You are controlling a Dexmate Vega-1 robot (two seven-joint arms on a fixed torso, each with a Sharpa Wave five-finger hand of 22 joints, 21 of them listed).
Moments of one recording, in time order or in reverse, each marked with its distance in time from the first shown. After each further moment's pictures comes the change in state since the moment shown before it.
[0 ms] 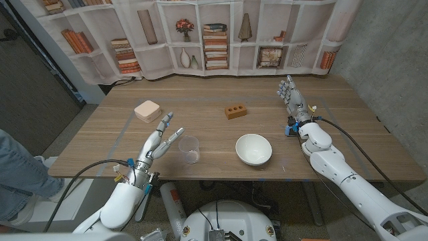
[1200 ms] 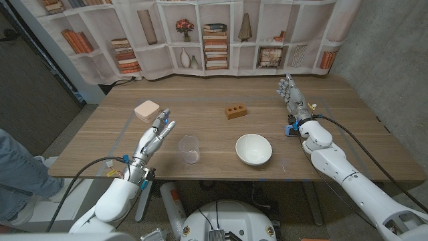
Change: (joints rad) left arm -0.052 0.021 0.002 0.081 -0.171 -0.113 -0.100; left_hand -0.045 0.000 -0.001 0.023 -0.007 0.000 0.000 -0.001 0.000 0.000 0.000 0.000 0.000 0.000 -0.010 0.000 0.000 -0.002 -0.013 -0.005 0.000; right arm 0.003 -0.015 -0.002 -0.025 -0.012 -0.023 -0.011; right_hand -0.004 -0.004 0.004 0.004 0.000 0.000 0.000 0.000 0.000 0.000 0.000 0.000 0.000 0.000 0.000 0.000 0.000 0.000 0.000 0.014 0.000
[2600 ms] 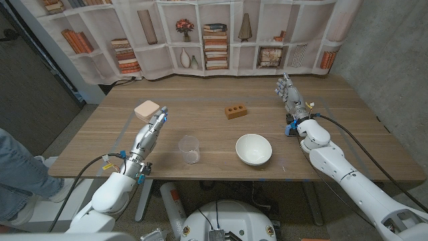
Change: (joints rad) left arm -0.082 0.042 0.046 0.111 -0.249 -0.086 -0.133; left_hand -0.078 0.043 0.007 0.056 -0.001 0.035 -0.013 0.006 -0.005 0.022 -0.021 0.011 -0.005 0.014 -0.014 0.000 0.000 0.000 -0.036 0.009 0.000; right arm 0.011 0.001 -0.012 -0.014 -0.015 -0.025 -0.017; right_hand 0.000 0.000 0.004 0.004 0.005 0.000 0.000 0.000 0.000 0.000 0.000 0.000 0.000 -0.006 -0.006 0.000 0.000 -0.005 -0.005 0.019 0.000
